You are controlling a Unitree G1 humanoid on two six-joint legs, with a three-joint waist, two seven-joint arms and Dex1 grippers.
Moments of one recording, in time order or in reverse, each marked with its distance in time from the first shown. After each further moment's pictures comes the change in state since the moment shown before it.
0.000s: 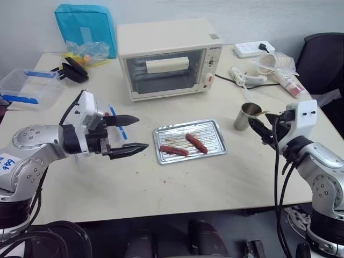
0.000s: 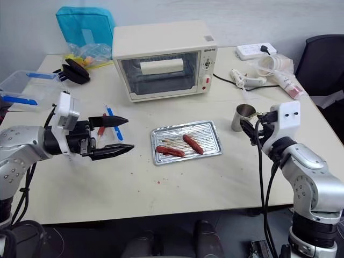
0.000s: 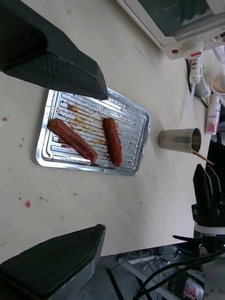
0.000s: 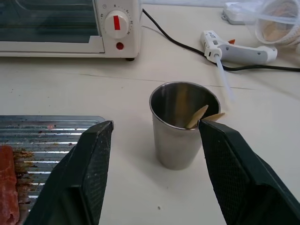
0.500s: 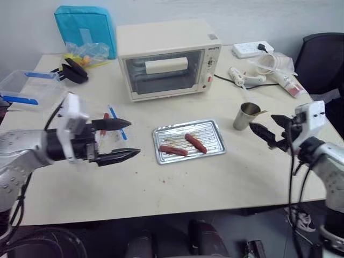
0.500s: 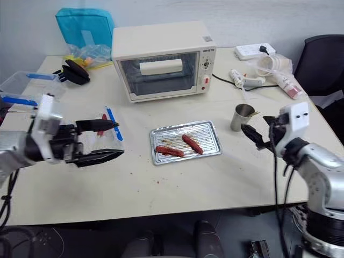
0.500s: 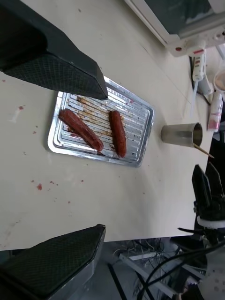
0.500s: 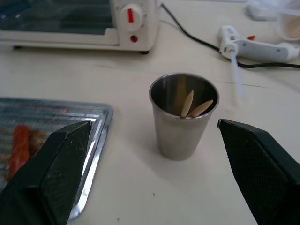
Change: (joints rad) left arm 0.070 0.063 0.035 -0.051 -0.091 0.024 0.010; right arm 0.009 -0.014 -0.054 0.057 -0.006 -0.017 0.134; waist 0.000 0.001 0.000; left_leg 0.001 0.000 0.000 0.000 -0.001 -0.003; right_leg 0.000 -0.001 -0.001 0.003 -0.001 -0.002
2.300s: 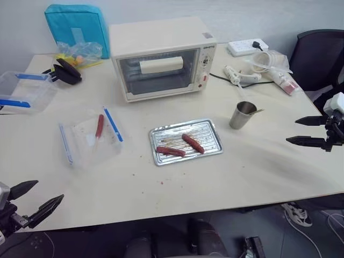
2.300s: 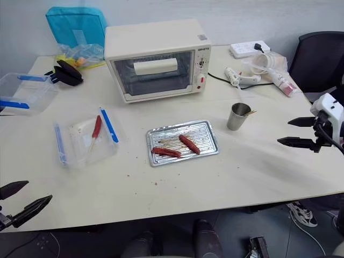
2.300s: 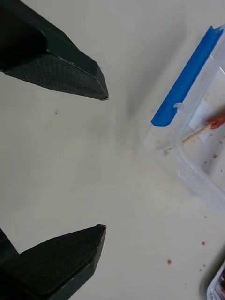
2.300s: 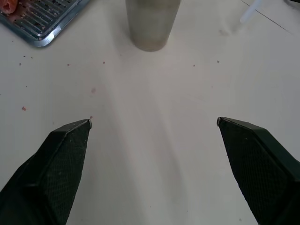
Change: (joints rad) left arm 1.023 -0.275 0.747 -0.106 0.243 -0.183 0.052; right arm -0.502 -0.561 0.355 1.301 -0.376 -0.787 1.062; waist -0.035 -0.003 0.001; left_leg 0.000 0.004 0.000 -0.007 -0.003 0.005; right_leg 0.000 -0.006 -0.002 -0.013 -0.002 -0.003
